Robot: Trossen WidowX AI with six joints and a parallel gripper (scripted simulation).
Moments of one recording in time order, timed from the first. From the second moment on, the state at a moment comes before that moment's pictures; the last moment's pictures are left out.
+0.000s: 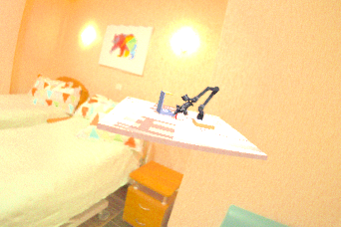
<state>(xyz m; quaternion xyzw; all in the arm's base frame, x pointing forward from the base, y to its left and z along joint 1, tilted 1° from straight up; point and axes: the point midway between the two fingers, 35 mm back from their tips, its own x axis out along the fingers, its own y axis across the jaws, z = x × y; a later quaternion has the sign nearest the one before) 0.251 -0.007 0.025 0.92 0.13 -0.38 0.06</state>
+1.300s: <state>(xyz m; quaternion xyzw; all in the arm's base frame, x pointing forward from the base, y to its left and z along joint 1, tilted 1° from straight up) 0.251 -0.005 0.073 0.91 0.13 -0.38 0.06</state>
